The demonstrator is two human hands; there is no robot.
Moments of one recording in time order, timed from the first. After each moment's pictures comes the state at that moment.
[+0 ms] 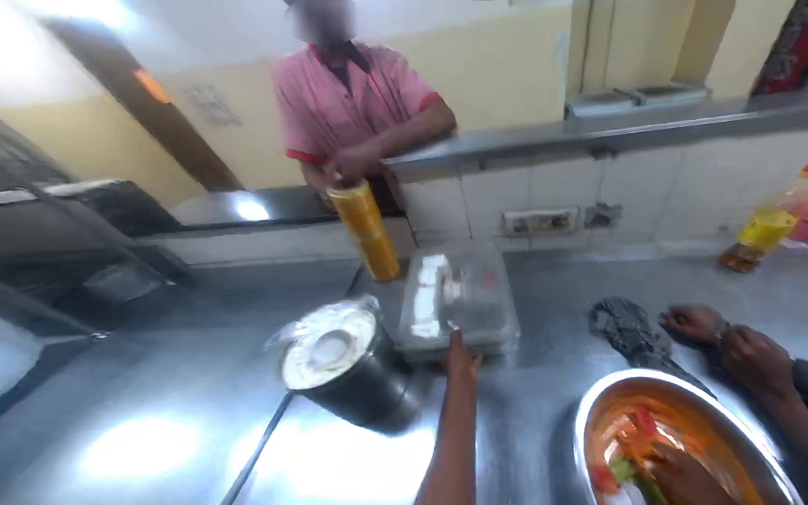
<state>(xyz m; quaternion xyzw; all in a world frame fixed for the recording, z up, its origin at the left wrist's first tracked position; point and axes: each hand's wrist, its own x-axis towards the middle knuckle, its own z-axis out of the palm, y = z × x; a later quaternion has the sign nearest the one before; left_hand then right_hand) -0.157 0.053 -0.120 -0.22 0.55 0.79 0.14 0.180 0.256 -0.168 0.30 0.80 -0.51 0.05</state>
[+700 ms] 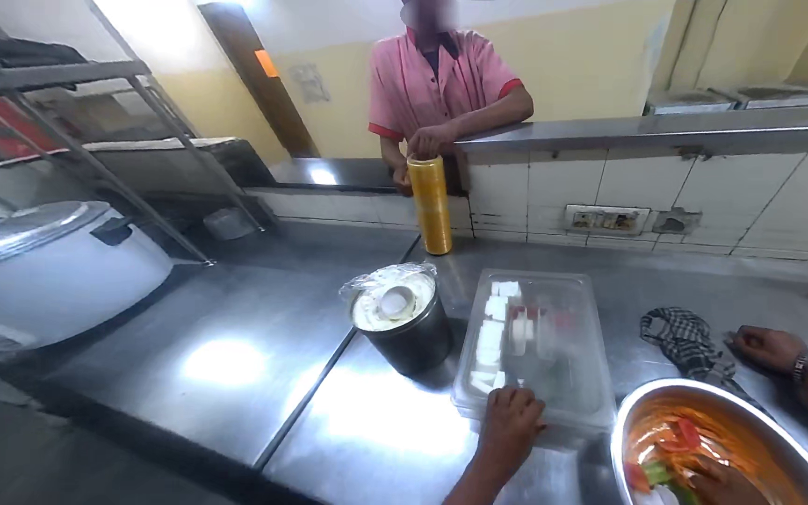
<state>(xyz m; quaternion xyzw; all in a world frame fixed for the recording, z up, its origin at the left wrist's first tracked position) -0.019 -0.047 -0.136 0.45 0.83 0.25 -0.20 0.180 0.263 -0.170 0.28 0.83 -0.48 0.06</state>
